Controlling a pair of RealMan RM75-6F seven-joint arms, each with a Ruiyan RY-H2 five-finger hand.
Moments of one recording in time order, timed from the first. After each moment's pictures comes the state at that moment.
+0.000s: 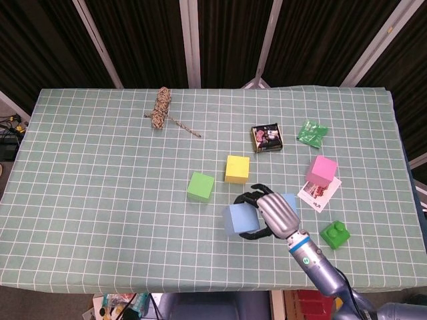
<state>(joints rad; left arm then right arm) 0.05 -0.96 -0.17 -1.87 1.12 1.56 0.09 0.58 -1.31 0.06 -1.89 -1.42 1.17 0.01</state>
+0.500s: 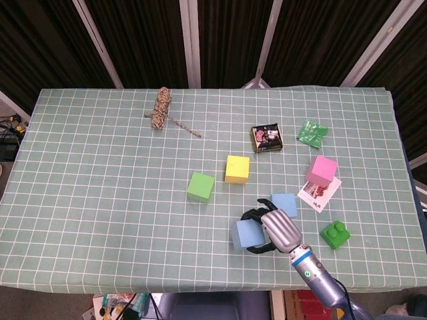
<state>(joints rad) 0.06 -0.97 -0.17 -1.87 1.12 1.57 0.10 0.50 -1.44 -0.01 -1.72 -1.49 1.18 0.00</state>
